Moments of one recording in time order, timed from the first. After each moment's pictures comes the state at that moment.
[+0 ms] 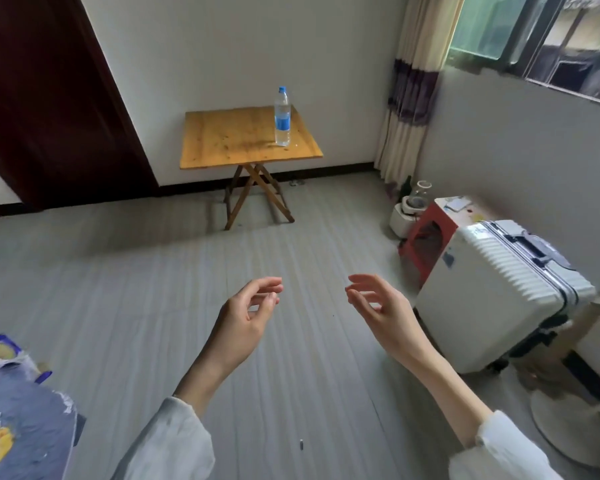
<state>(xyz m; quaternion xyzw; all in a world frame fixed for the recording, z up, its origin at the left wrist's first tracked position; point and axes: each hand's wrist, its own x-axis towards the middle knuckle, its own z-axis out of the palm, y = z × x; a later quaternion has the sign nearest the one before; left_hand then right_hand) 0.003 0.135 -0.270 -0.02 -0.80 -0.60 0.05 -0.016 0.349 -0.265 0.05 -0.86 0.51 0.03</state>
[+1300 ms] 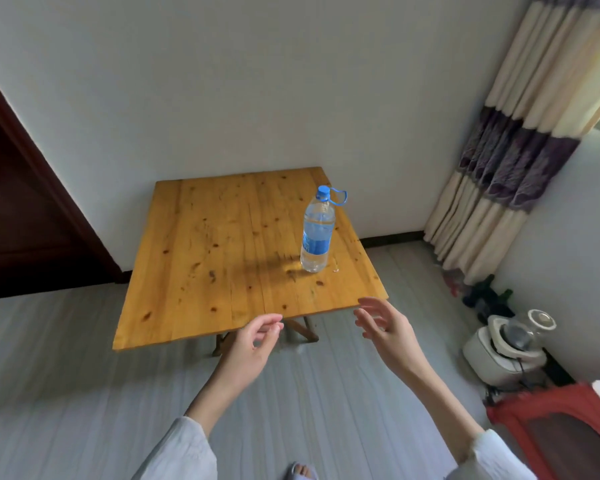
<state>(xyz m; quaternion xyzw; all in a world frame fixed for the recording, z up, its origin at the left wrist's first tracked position) -0.927 -0.046 -0.342 0.02 -0.80 -0.60 -0.04 -0.954 0.186 -0.314 0.00 -0.84 0.54 -0.01</state>
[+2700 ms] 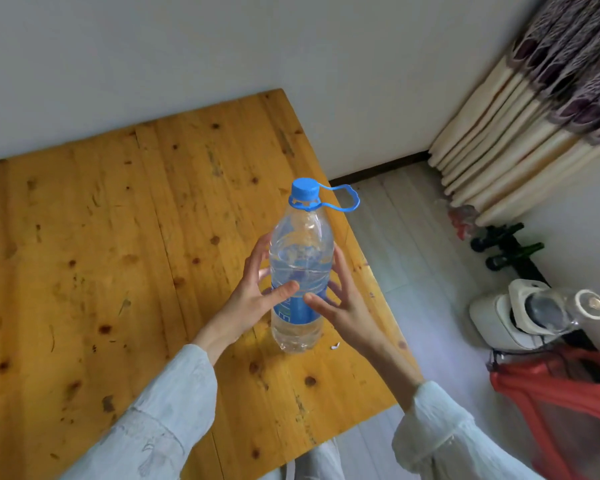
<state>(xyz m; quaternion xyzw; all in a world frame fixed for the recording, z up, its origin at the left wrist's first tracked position) -1.434 -0.014 -0.450 0.00 -0.73 -0.65 -0.23 -1.400 0.157 -0.449 -0.06 -0.72 0.67 -0.17</state>
